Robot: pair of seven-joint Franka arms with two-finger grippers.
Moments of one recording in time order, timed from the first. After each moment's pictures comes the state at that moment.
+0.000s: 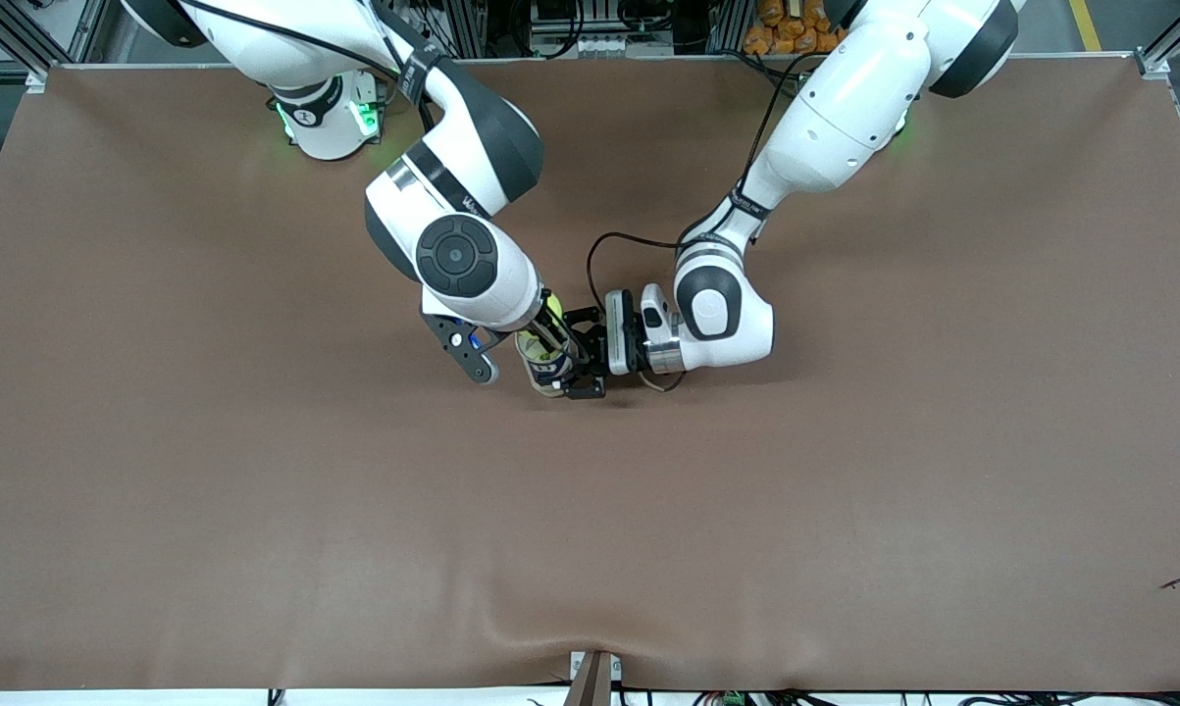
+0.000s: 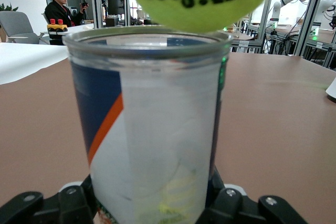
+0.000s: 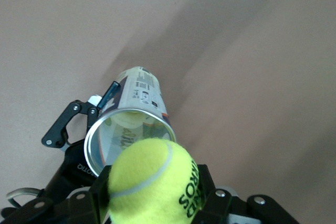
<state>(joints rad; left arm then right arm) -0.48 0.83 -0.24 -1.63 -1.85 2.32 2.48 0.42 0.62 0.30 -1.25 0.06 1.72 1.56</state>
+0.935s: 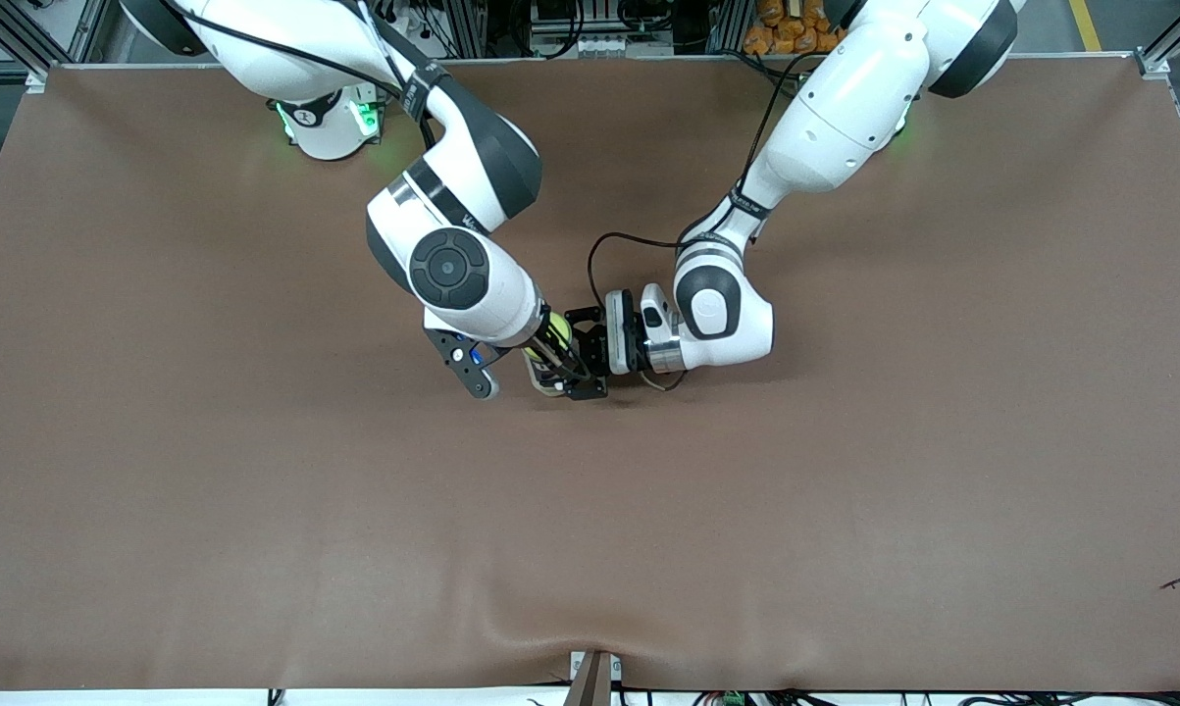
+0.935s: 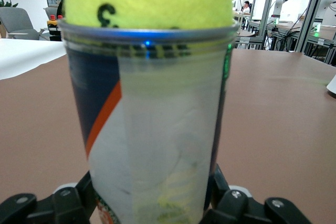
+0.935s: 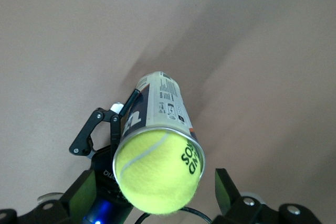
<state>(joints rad) -0.48 0.83 -0.24 -1.64 -1.85 2.34 2.48 0.41 0.64 0.30 -1.25 0.06 1.78 1.56</state>
